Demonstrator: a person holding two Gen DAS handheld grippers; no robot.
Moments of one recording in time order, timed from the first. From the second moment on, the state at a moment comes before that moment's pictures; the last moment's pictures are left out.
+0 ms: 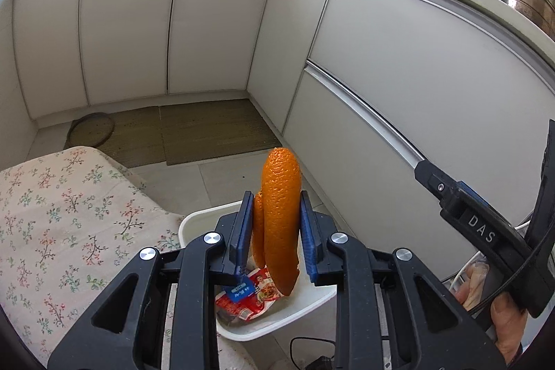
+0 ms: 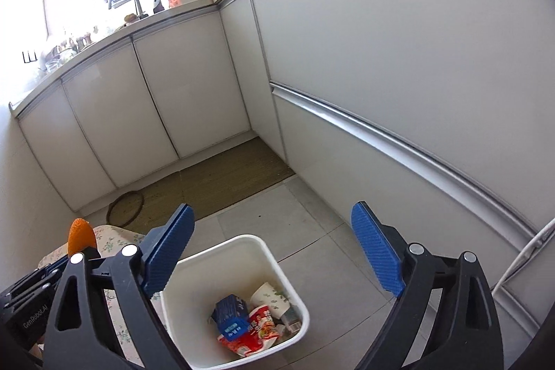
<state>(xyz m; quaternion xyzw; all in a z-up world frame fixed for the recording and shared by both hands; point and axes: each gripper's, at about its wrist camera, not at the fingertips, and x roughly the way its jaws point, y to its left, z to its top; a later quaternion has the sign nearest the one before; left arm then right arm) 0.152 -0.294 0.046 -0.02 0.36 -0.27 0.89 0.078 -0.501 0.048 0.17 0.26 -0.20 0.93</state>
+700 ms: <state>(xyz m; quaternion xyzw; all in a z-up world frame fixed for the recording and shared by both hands) 0.168 -0.372 0.025 0.00 0.37 -0.29 0.88 0.056 -0.554 0.037 0.16 0.27 -0.29 0.90</state>
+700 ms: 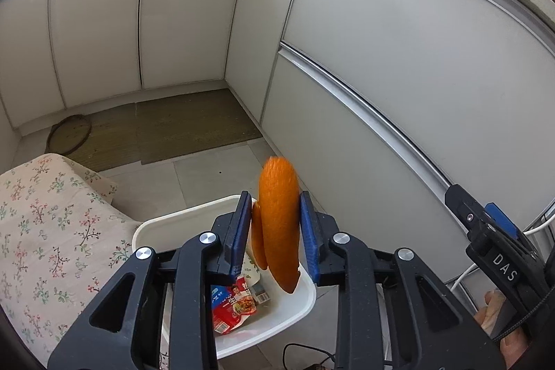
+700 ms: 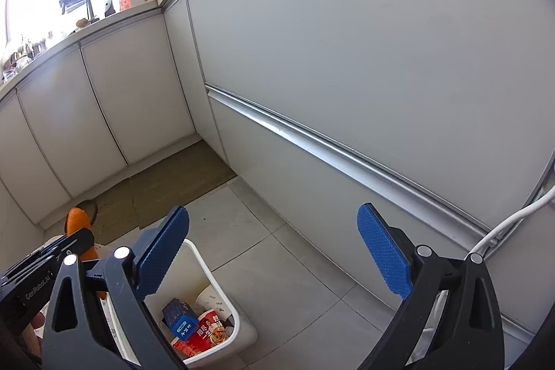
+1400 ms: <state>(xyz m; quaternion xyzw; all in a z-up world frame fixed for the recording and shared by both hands) 0.134 -0.337 0.054 0.02 0.29 -0.20 0.94 0.035 -0.518 0.052 0.14 0.22 -0.26 0.93</state>
